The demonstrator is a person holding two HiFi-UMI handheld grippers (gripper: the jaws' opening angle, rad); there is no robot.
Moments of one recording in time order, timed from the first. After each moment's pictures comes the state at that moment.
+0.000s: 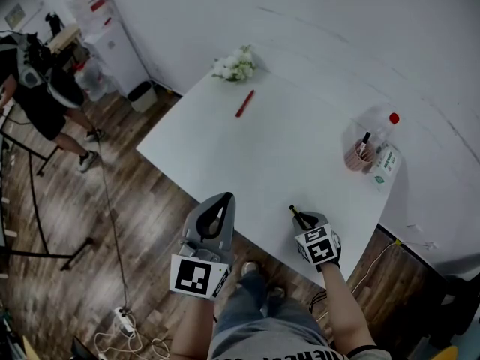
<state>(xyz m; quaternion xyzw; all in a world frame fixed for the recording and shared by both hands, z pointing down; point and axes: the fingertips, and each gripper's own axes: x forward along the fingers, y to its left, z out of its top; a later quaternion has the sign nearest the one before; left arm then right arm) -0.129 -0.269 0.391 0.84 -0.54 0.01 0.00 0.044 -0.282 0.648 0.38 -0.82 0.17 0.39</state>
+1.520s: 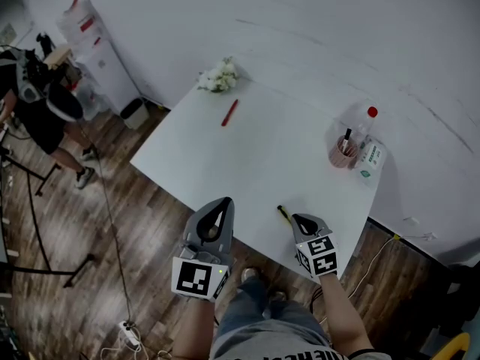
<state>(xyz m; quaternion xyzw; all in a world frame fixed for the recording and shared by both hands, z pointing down) -0.100 -0.256 0.381 0.85 -0.52 0.01 -0.01 0.057 -0.266 0.583 0.44 -0.84 0.16 0.26</state>
